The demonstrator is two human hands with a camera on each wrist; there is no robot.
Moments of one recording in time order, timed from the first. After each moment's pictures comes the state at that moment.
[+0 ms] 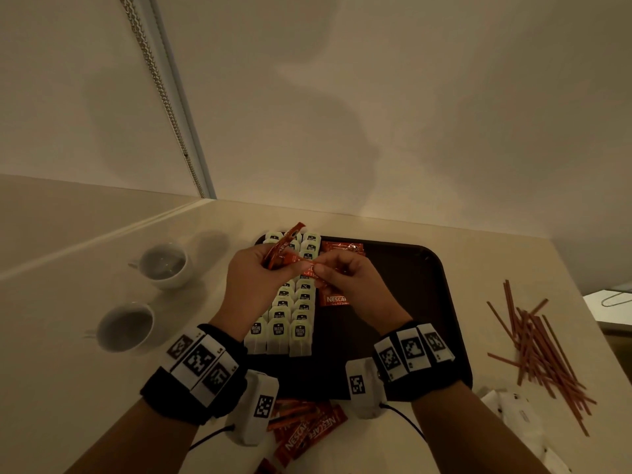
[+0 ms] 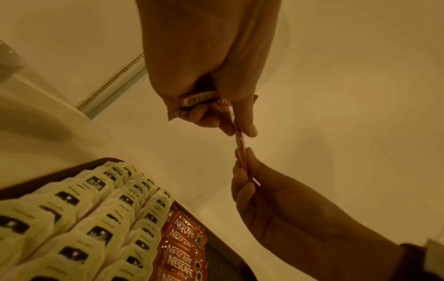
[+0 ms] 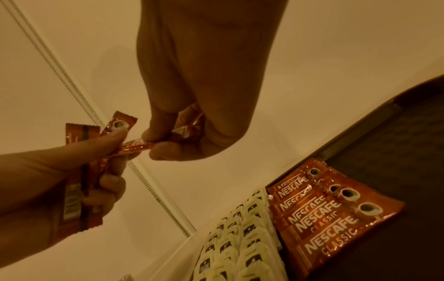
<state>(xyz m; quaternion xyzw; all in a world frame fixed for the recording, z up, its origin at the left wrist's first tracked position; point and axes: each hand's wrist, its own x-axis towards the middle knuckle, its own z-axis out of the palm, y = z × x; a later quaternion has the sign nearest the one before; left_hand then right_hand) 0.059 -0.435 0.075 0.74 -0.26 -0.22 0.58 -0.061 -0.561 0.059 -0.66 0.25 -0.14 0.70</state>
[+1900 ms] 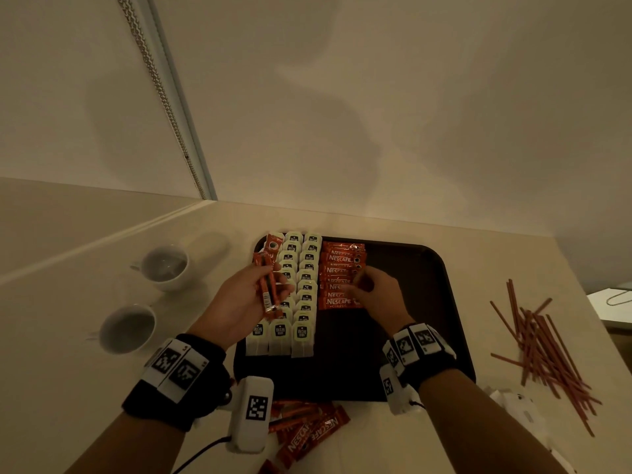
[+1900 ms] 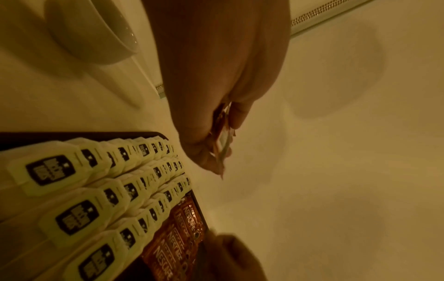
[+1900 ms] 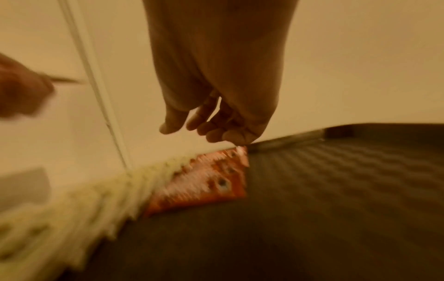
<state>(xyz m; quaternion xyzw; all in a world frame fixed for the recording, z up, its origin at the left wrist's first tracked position) 0.070 -0.418 0.060 0.53 0.00 -0.52 0.67 -0.085 -0.602 -0.011 -0.80 0.42 -0.08 0.43</state>
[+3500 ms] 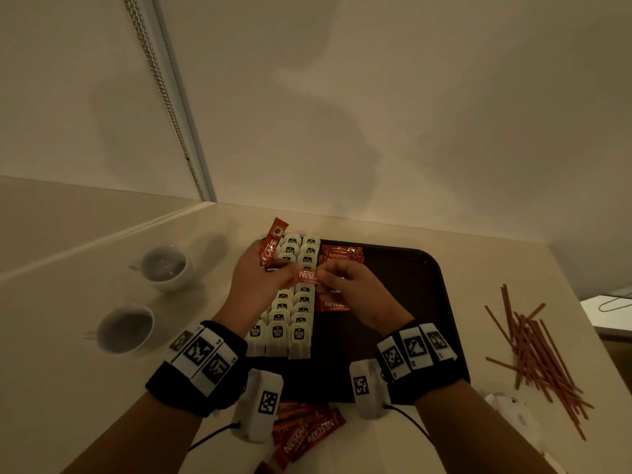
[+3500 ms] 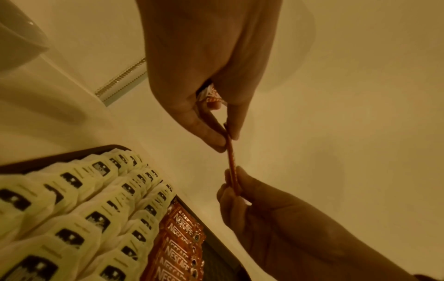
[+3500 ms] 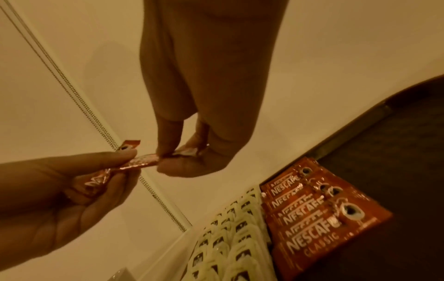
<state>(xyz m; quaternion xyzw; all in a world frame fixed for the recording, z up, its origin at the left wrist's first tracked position) 0.062 -0.441 0.065 0.70 -0.18 -0.29 0.63 -0.061 -0.563 0.060 -0.60 0.31 -0.05 0.73</state>
